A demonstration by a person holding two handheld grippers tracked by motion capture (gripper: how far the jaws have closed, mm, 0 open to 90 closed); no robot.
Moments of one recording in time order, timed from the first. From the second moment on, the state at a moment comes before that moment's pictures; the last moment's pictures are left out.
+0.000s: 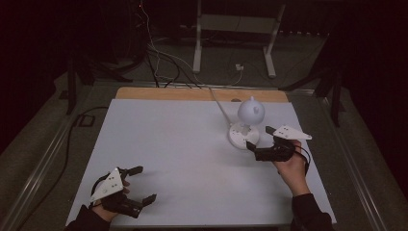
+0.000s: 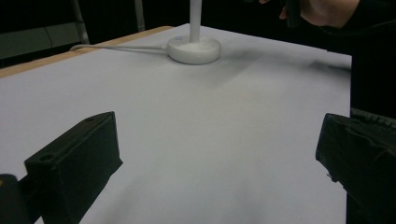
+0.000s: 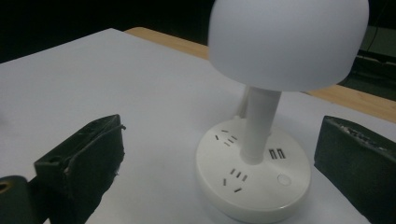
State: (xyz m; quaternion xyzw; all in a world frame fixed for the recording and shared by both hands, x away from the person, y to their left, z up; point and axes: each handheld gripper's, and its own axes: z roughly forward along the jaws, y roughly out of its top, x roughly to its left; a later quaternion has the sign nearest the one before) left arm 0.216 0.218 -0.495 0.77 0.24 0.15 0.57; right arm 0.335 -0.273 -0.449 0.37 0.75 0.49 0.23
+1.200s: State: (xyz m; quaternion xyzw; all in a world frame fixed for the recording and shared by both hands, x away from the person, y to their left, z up) left arm 0.216 0.218 -0.495 0.77 0.24 0.15 0.57; right arm 0.386 -0.294 -0.484 0.51 0.69 0.47 0.20
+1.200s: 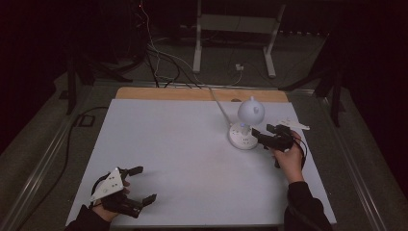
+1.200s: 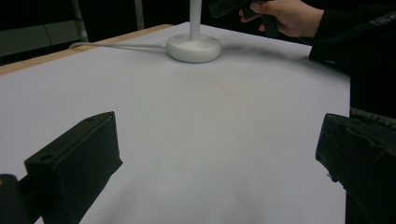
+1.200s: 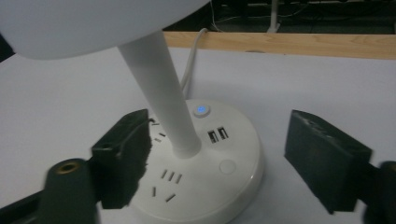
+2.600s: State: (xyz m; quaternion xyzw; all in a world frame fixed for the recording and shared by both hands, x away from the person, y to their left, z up) left arm 0.216 0.217 -0.495 0.77 0.24 0.15 0.57; right arm 0.400 -0.290 -0.502 0.54 0.71 0.41 0.19
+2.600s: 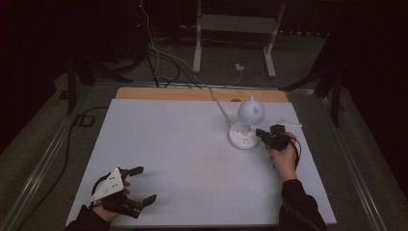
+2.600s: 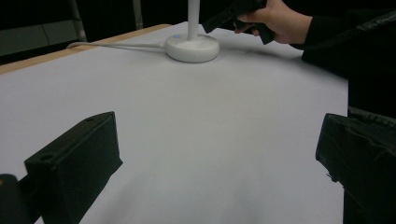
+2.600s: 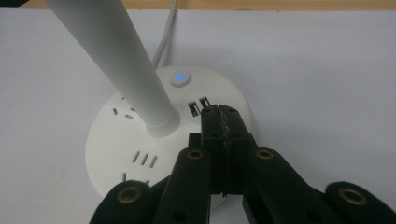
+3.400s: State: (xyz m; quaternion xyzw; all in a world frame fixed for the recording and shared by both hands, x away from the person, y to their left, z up) left arm 0.216 0.217 -0.495 0.77 0.24 0.15 0.57; right arm 0.402 -0.283 -0.508 0.52 0.72 0.41 0.20
